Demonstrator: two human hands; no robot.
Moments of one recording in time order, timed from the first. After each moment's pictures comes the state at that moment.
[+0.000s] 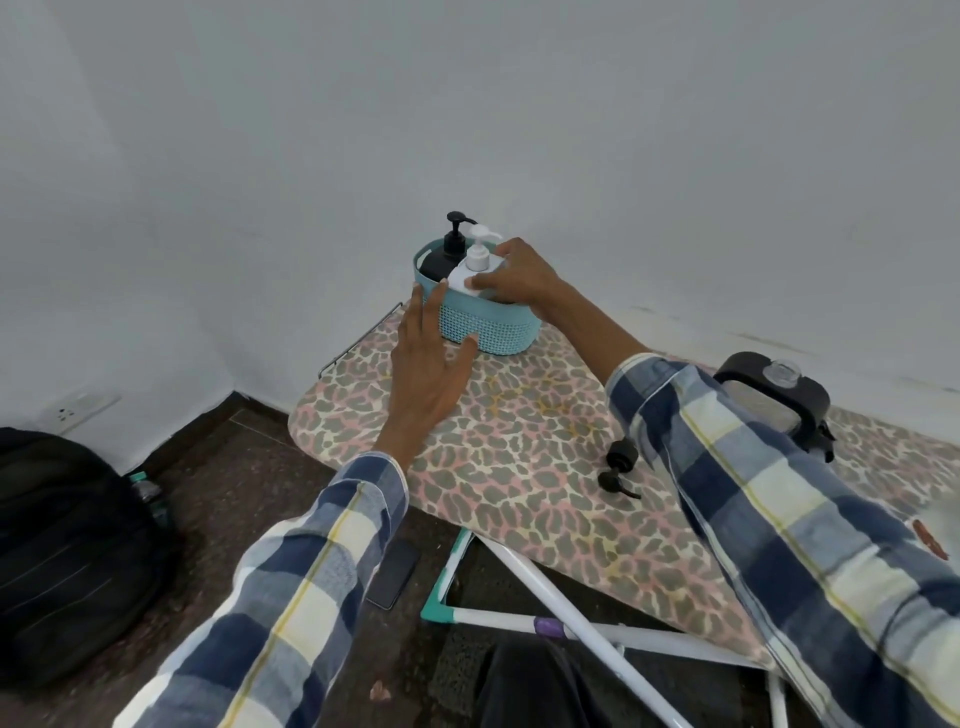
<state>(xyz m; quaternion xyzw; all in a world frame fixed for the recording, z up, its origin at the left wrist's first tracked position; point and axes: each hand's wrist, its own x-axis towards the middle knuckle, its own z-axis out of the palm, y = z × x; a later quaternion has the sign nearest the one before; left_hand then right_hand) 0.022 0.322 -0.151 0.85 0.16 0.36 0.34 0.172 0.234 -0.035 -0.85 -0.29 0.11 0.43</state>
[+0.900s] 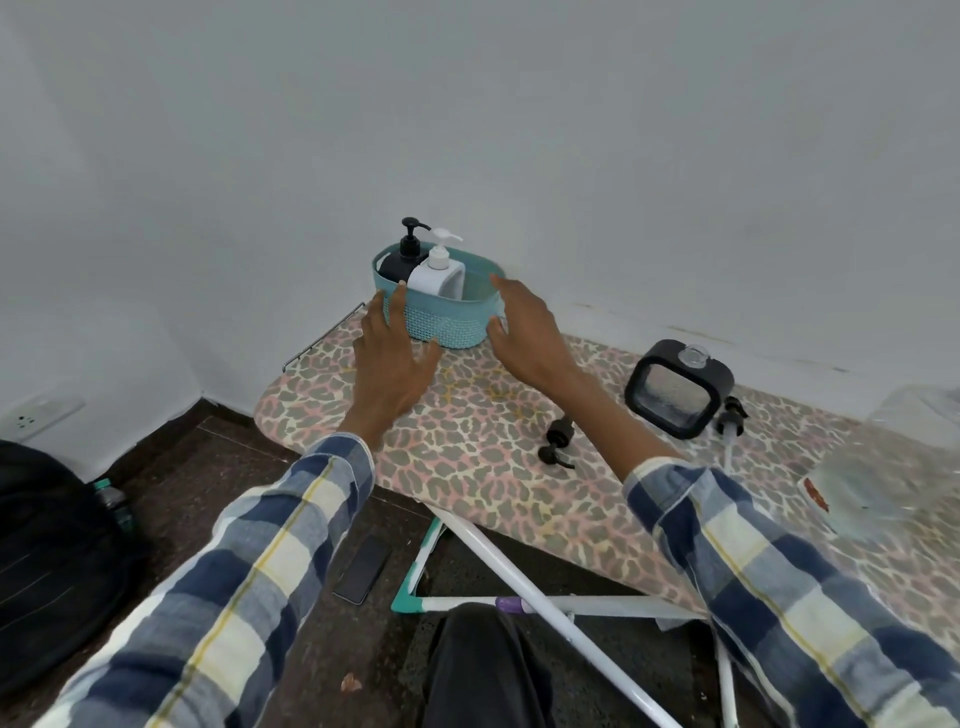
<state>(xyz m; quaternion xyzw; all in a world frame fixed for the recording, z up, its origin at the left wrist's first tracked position) 0.012 0.302 -0.139 0.90 0.19 0.32 0.23 0.089 0.111 -0.052 -0.86 -0.39 -0.08 0.31</state>
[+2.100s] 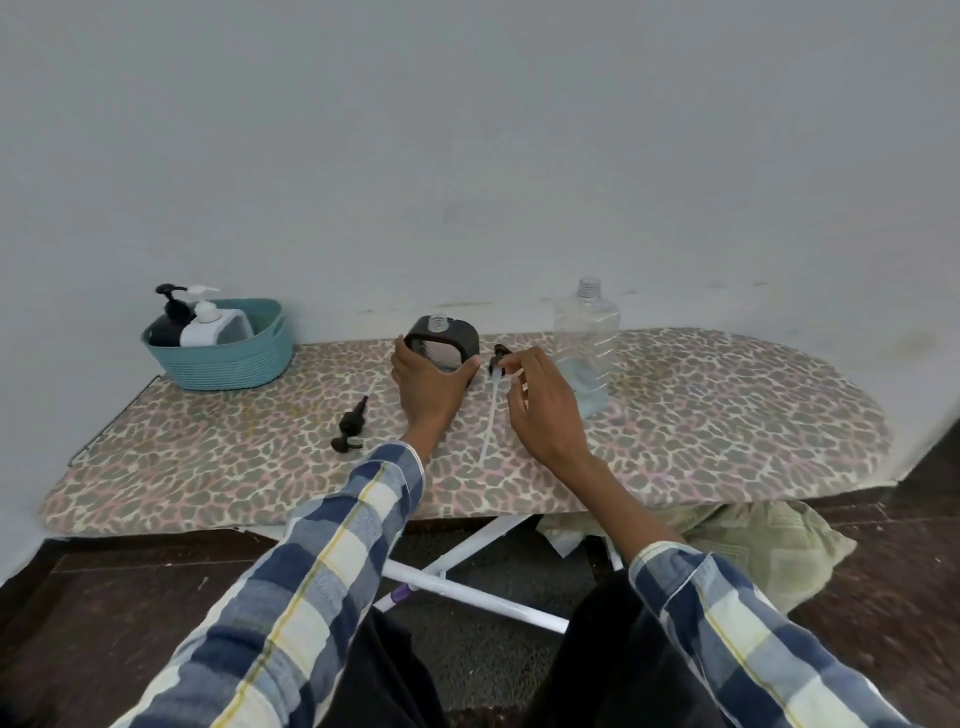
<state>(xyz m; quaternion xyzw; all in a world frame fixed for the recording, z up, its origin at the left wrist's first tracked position) 0.081 -0.032 -0.124 0.84 0.18 0.22 0.47 0.038 -0.208 -0.127 -0.84 -0.23 -0.29 0.40</state>
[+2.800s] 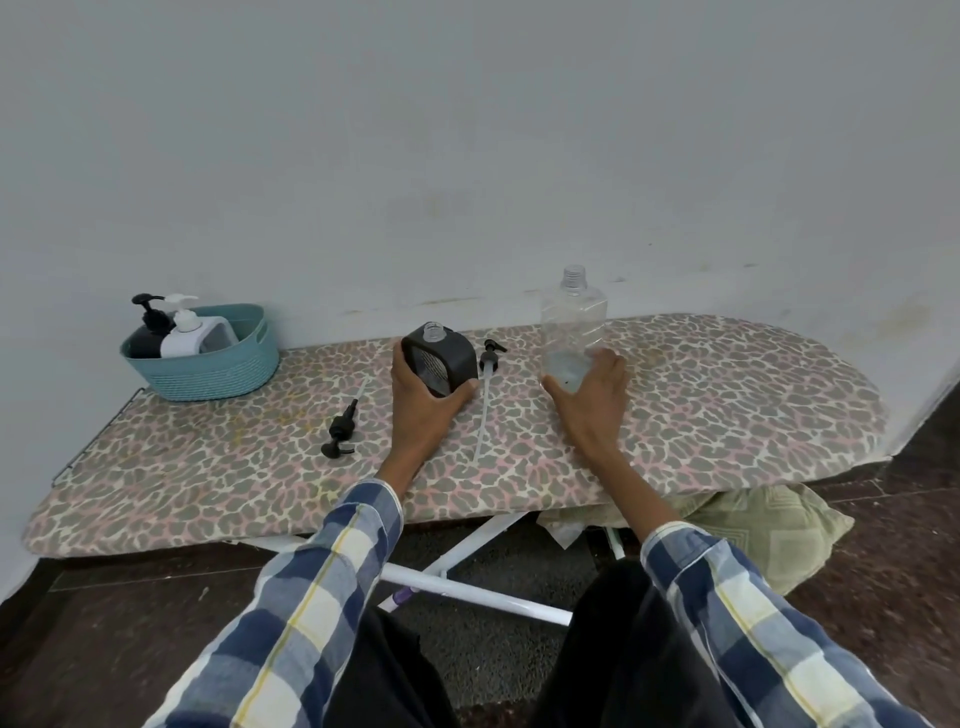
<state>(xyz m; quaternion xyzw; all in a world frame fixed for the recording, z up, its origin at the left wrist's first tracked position) 0.062 -0.019 -0.152 0.84 0.06 0.19 0.51 0.068 -0.256 -0.155 -0.86 0.07 -0.23 0.46</state>
